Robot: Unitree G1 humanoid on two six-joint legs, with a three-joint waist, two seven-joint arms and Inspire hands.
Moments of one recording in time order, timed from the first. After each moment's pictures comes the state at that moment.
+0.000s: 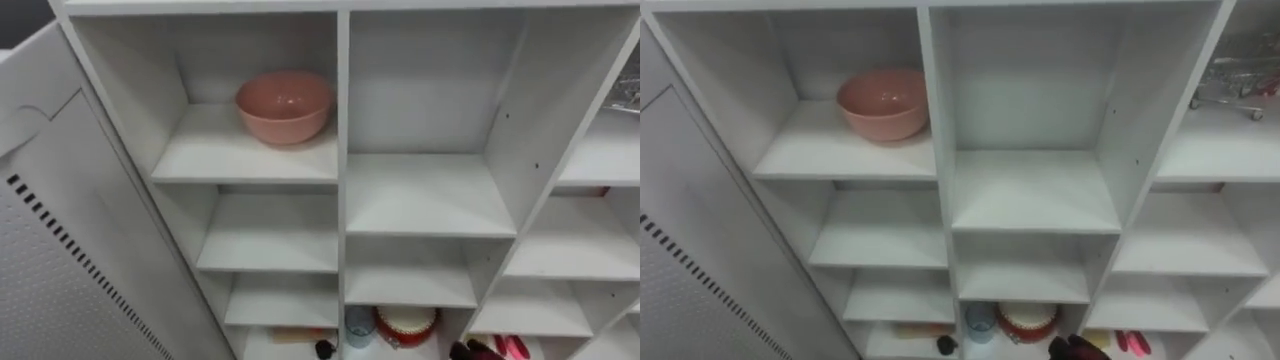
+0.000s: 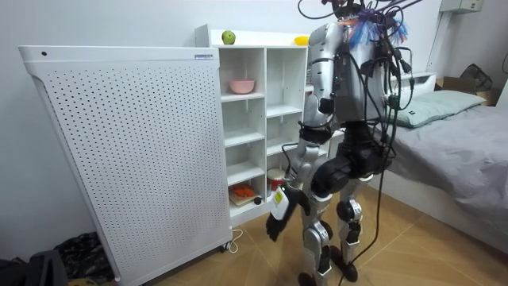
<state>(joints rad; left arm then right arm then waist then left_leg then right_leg) 0.04 0.22 -0.18 1.21 0.07 -0.02 0.20 -0.38 -0.28 0.09 0.94 1.13 -0.10 -0.02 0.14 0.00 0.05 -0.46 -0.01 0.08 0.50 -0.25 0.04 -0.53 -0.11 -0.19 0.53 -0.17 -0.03</state>
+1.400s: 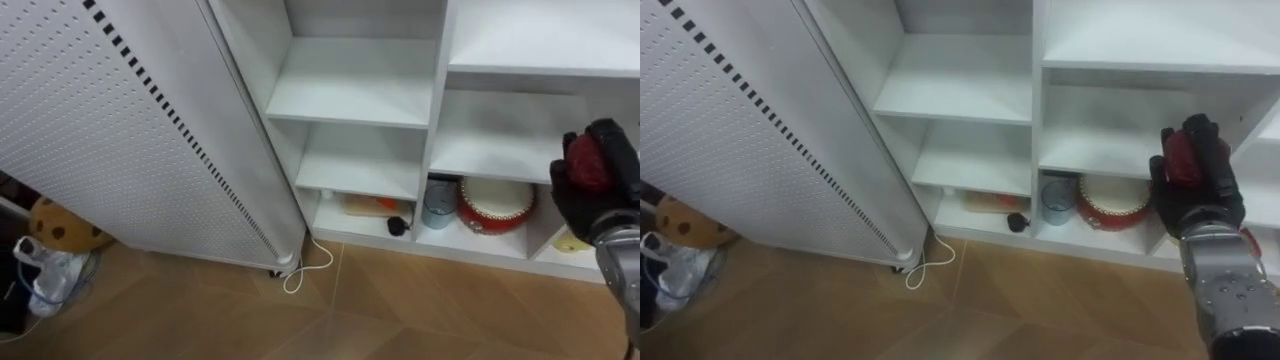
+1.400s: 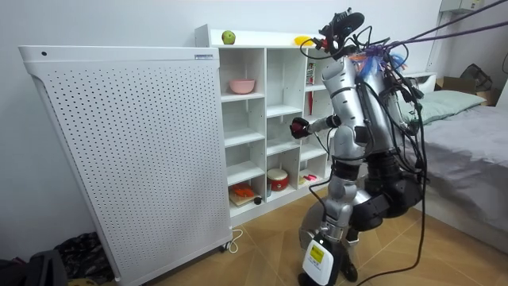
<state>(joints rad) 0.11 0.27 -0.28 1.00 -0.07 0.06 0.22 -0.91 -0.54 -0.11 0.96 1.57 -0.08 -0.10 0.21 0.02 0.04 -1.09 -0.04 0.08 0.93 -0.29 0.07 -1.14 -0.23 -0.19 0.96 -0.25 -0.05</state>
